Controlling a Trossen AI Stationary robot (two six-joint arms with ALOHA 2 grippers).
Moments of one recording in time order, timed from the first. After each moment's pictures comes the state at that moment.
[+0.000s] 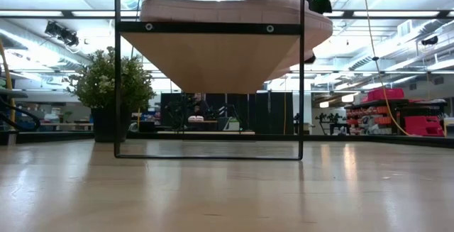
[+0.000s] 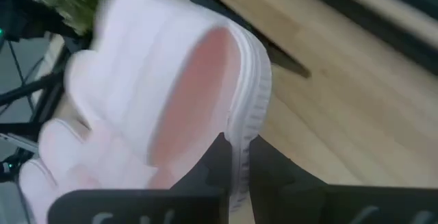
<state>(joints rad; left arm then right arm) -0.24 1.25 1.72 -1.33 -1.21 0.19 -0.80 1.75 1.68 -1.03 -0.55 0.22</state>
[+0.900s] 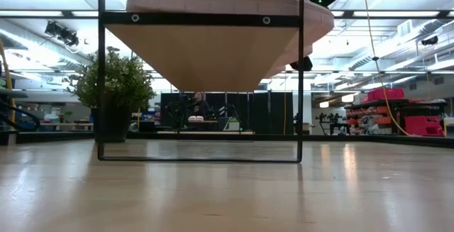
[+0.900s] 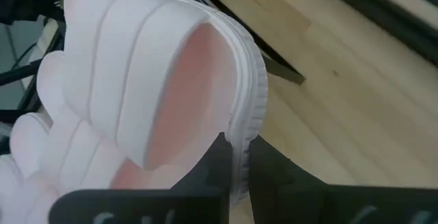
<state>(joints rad) -0.17 1.25 1.72 -1.33 -1.16 0.19 -0.77 1.74 1.57 -0.93 -0.54 0.19</state>
